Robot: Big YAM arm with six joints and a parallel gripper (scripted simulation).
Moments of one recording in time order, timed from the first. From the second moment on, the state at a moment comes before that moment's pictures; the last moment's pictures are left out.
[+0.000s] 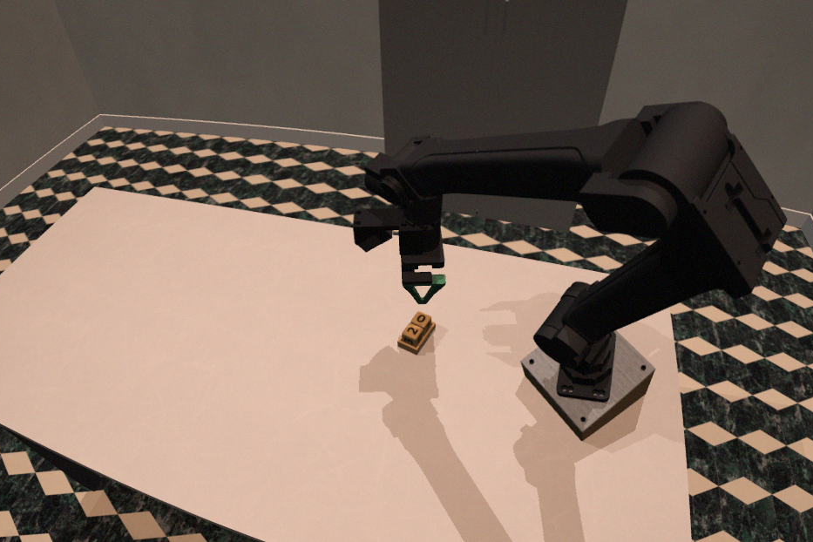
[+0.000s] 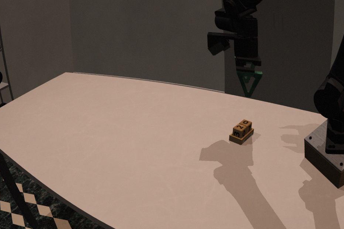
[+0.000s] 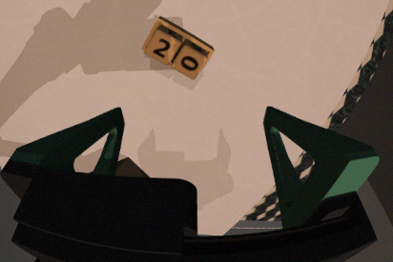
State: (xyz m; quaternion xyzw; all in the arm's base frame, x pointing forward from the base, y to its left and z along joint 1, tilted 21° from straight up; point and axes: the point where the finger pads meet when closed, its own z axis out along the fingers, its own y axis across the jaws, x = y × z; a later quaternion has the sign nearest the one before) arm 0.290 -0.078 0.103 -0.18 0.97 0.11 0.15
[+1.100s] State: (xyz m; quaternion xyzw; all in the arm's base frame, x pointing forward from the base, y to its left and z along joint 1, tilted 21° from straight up) arm 0.297 -0.067 0.073 -0.59 0.78 0.03 0.18
